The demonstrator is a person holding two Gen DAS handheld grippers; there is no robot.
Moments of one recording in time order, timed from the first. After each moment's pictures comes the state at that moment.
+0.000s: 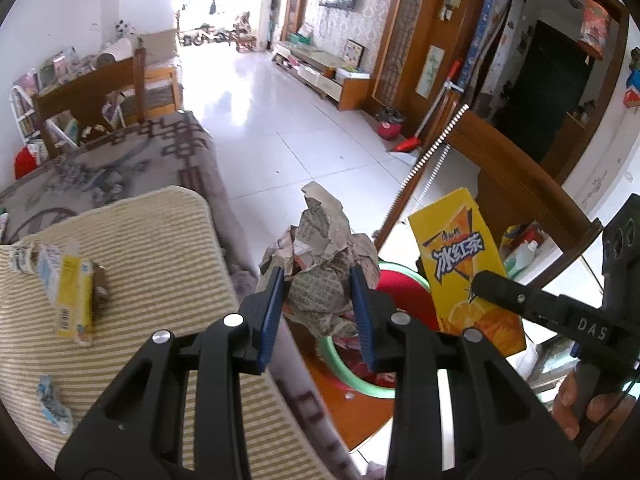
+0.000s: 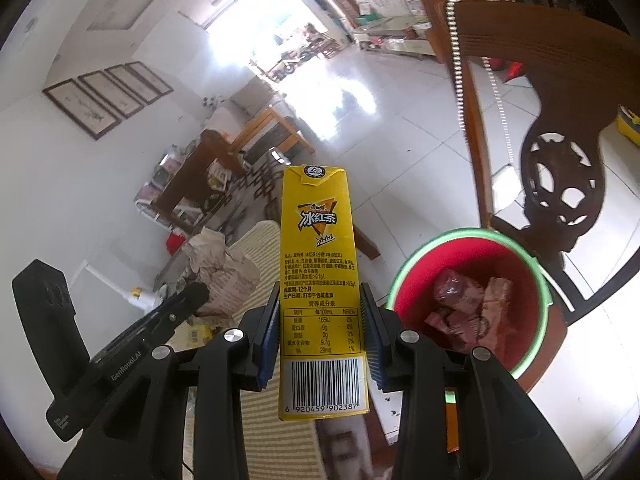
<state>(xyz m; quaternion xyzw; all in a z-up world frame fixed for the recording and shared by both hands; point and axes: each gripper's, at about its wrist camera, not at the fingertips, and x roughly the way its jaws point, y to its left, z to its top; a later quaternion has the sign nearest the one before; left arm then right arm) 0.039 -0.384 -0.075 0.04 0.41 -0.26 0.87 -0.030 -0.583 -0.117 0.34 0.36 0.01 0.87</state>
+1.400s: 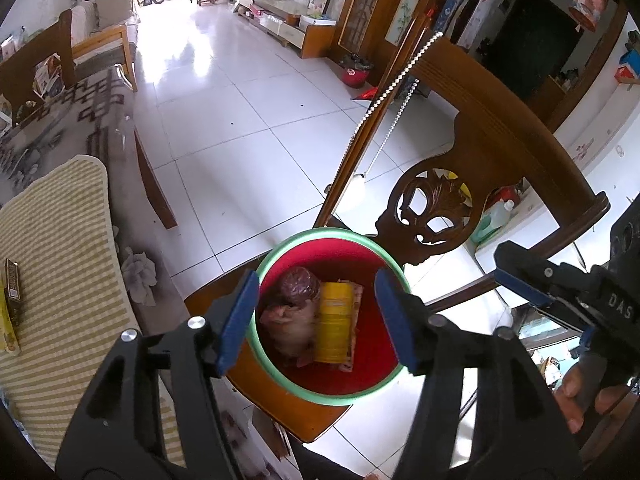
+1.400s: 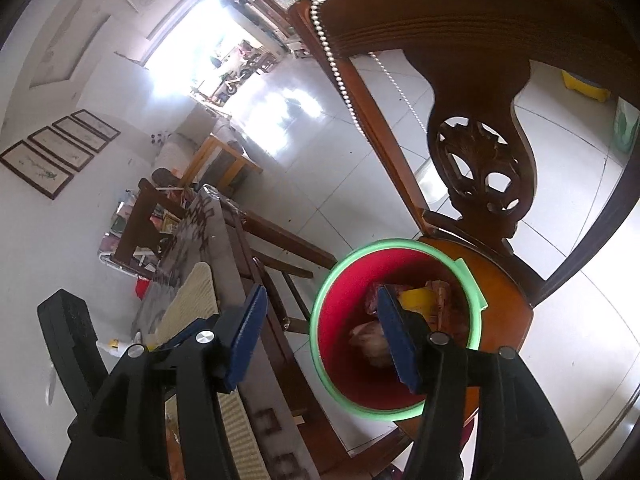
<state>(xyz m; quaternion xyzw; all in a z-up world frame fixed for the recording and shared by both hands) 0.063 -0.472 -0.133 0.05 0.49 -0.31 0.81 -0.045 -0.672 -0.151 0.40 0.37 -0.07 0.84</state>
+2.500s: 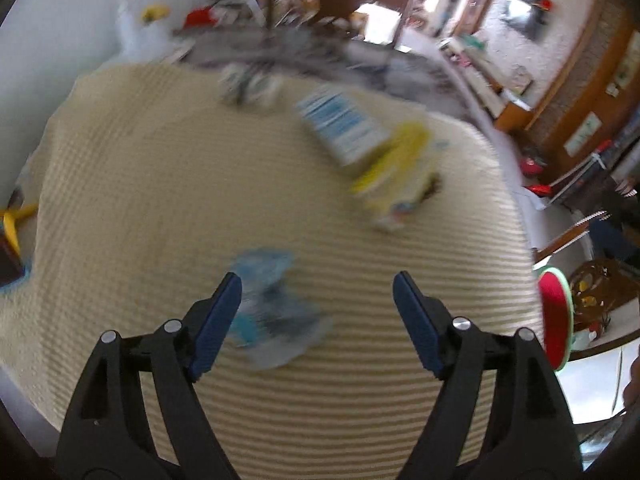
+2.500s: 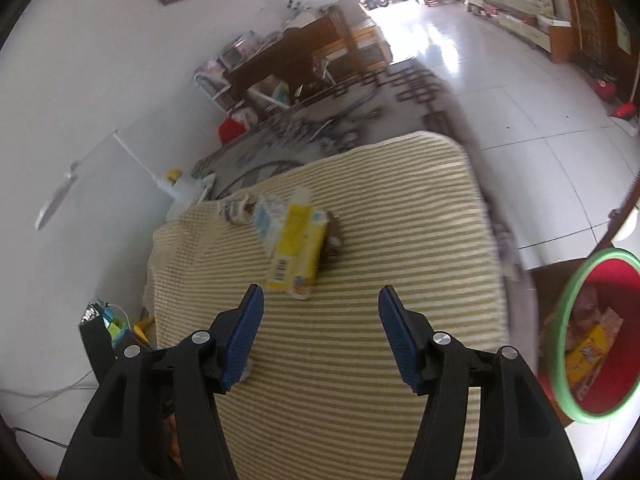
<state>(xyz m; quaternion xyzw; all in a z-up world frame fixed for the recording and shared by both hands) 0.040 -0.049 -0.167 -0.09 0.50 0.01 0.86 0.101 -0.312 -0.123 0.20 0.46 0.17 0.85</state>
